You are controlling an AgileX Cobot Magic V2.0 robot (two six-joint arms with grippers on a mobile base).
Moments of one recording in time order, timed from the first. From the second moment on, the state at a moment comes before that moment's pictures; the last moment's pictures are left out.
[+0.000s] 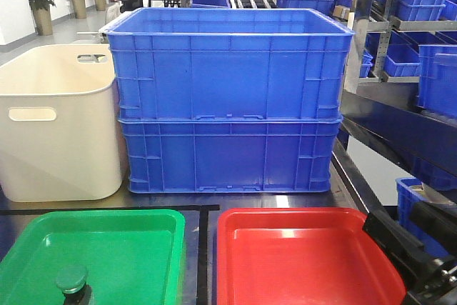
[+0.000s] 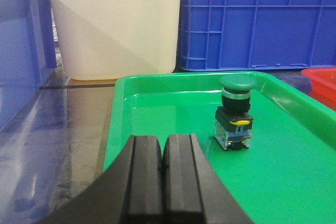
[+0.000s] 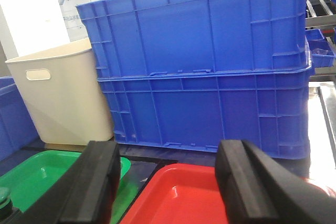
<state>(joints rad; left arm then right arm) -0.10 -0.01 0.03 0.00 0.08 -0.03 0.45 0.76 -0.51 0.18 -0.20 0.00</state>
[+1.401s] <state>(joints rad) -0.10 -0.01 0.03 0.00 0.08 -0.03 0.24 0.12 -0.14 0.13 0.04 -0.02</state>
